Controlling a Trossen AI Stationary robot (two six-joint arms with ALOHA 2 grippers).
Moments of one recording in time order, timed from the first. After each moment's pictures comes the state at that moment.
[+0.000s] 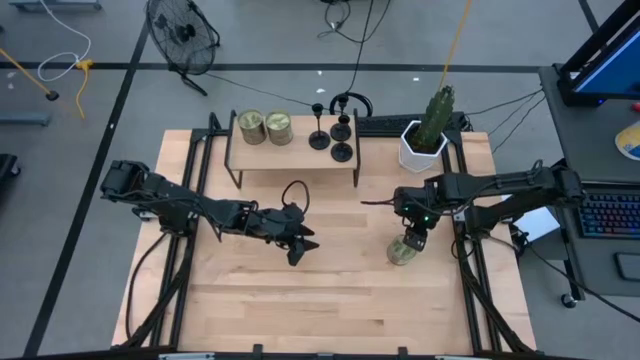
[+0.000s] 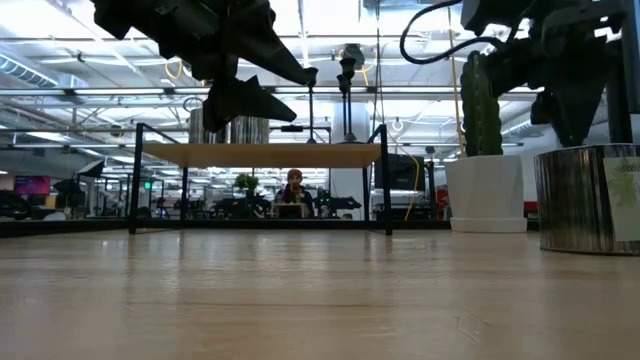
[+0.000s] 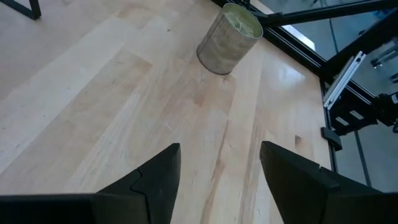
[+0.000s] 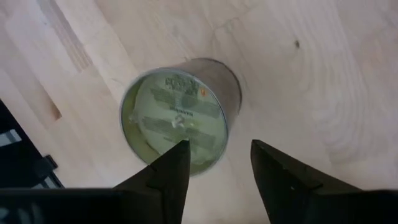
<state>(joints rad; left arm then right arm) -0.19 1.49 0.83 0.13 -0.11 -0.66 -0.01 1.17 0.88 -1.09 -0.26 0.54</state>
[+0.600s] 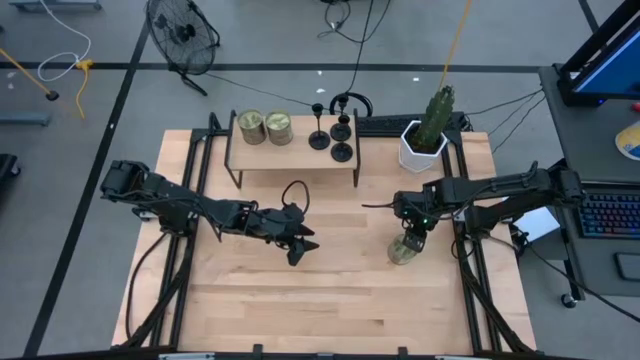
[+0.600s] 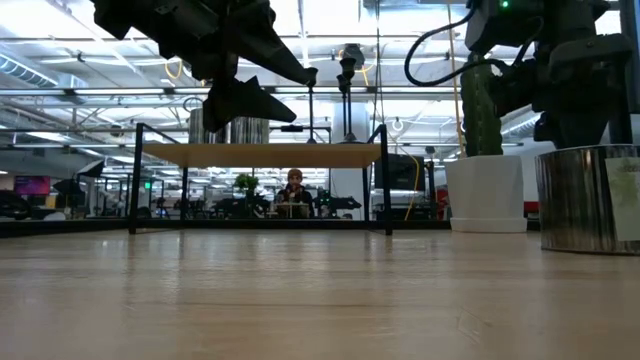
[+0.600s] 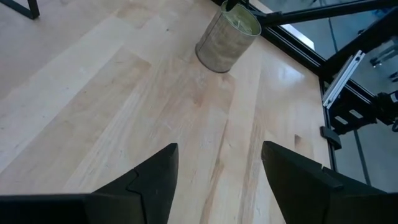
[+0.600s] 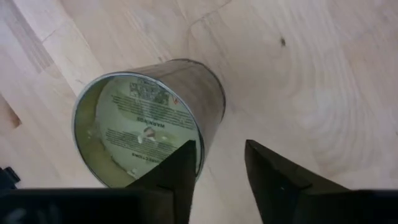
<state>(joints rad) -0.19 1.49 0.83 0.13 -0.10 -0.66 -0.01 1.17 0.78 -1.01 -0.21 0.53</state>
